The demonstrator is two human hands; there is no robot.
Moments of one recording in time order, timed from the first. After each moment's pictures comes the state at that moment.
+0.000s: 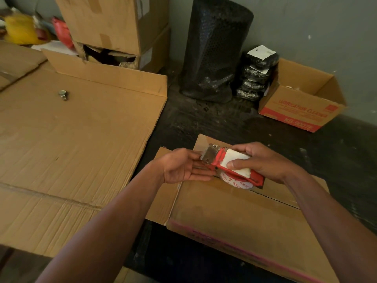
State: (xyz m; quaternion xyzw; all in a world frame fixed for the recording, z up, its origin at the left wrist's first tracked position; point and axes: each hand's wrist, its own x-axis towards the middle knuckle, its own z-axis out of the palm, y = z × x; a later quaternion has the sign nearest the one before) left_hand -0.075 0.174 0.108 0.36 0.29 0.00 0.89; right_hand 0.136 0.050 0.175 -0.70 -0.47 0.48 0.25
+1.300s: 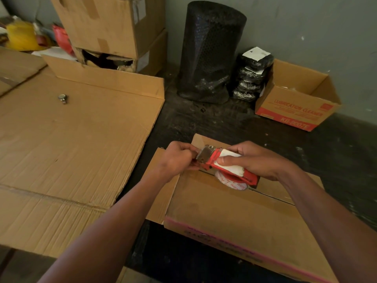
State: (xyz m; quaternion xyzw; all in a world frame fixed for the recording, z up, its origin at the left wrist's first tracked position) left_hand -0.066 0.148 0.122 0.57 0.41 0.18 0.69; right_hand 0.129 0.046 0.180 -0.72 -0.48 0.47 0.20
